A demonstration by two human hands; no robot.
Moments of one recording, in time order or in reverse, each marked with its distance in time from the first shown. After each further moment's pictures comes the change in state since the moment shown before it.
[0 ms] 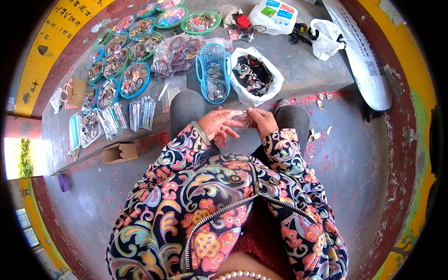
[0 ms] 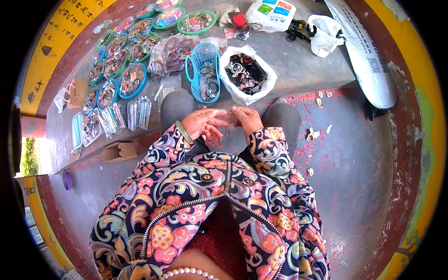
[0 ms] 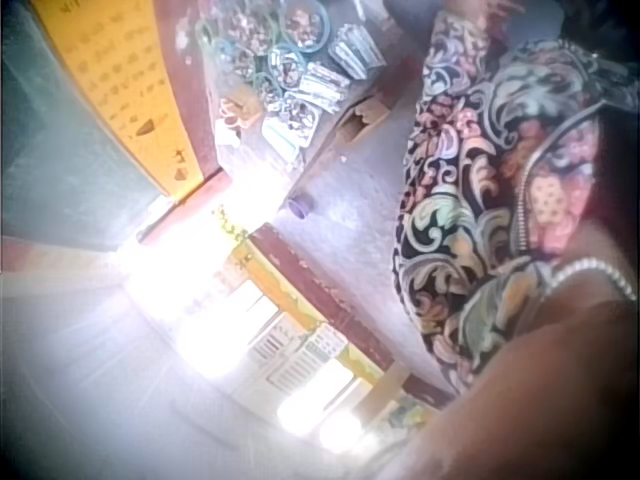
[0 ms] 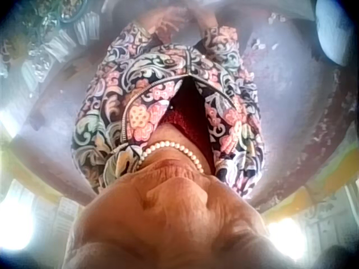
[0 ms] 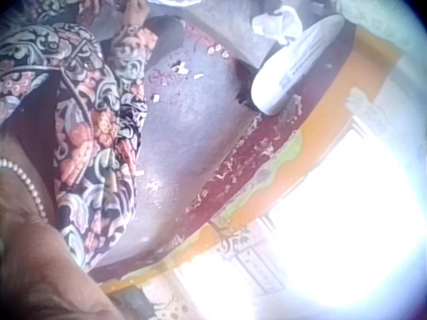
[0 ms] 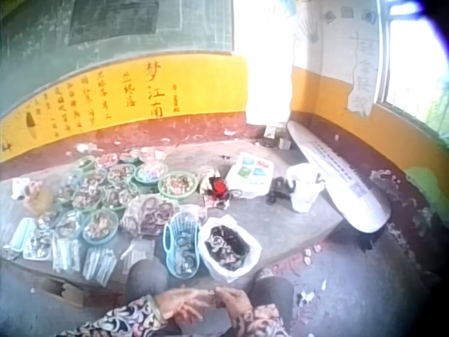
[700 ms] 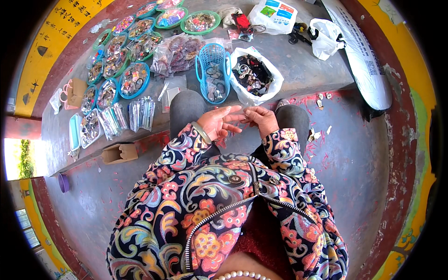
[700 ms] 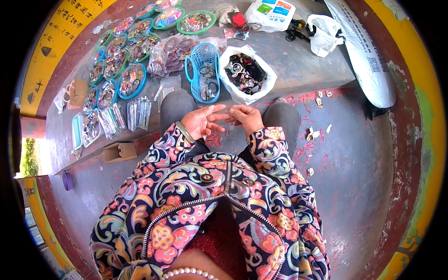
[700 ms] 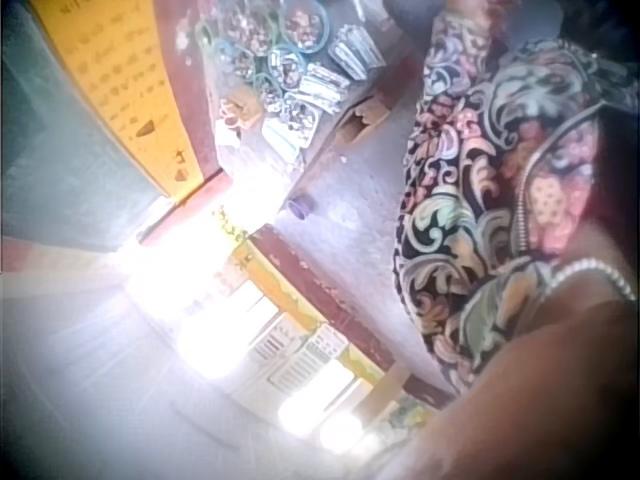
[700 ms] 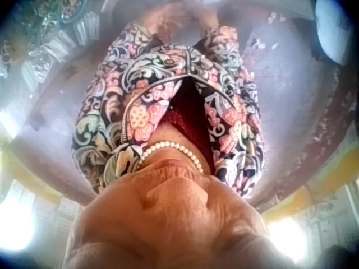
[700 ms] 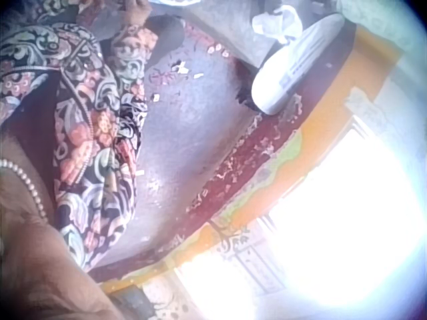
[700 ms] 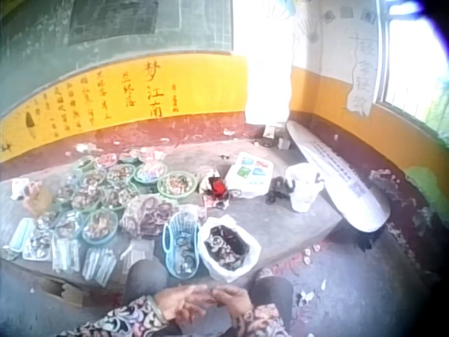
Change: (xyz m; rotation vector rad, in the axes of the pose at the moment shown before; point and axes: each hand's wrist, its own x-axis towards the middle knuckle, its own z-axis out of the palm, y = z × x) left_hand 0.003 -0.002 -0.002 -0.252 -0.012 0.022; right_hand -0.007 -0.017 0.011 -0.045 0.041 -0.010
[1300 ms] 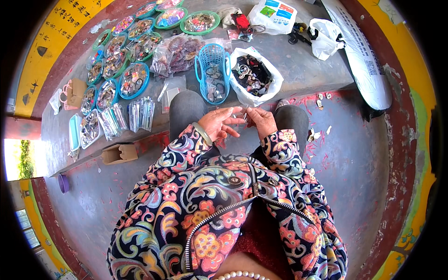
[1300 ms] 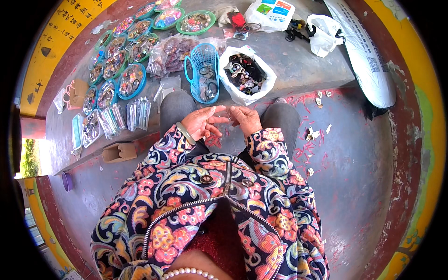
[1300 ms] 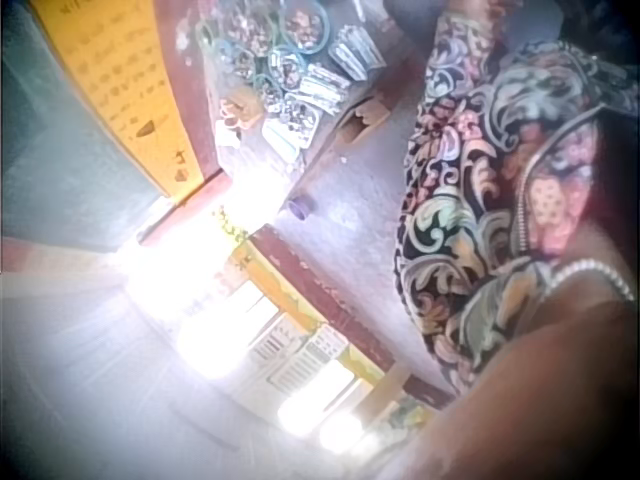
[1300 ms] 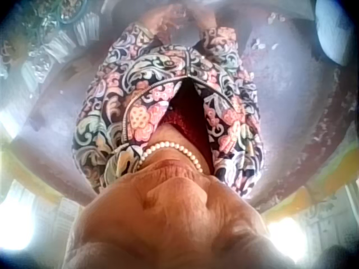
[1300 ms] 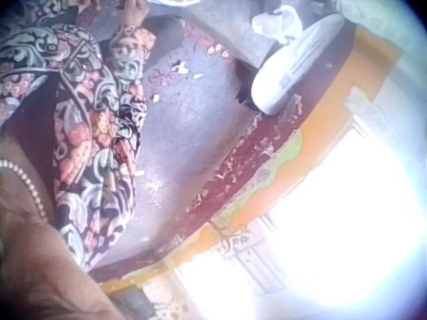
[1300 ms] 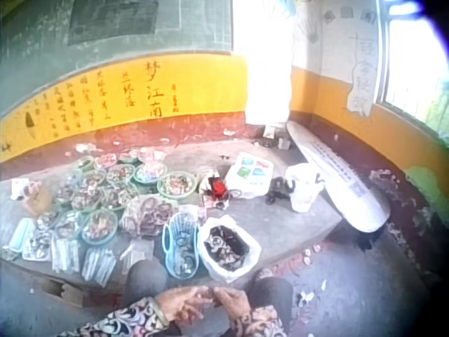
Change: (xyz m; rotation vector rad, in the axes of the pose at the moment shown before) left_hand -0.003 0.004 0.013 0.137 0.096 -0.017; right_hand 0.003 0.009 -0.003 -0.027 -0.010 -0.076
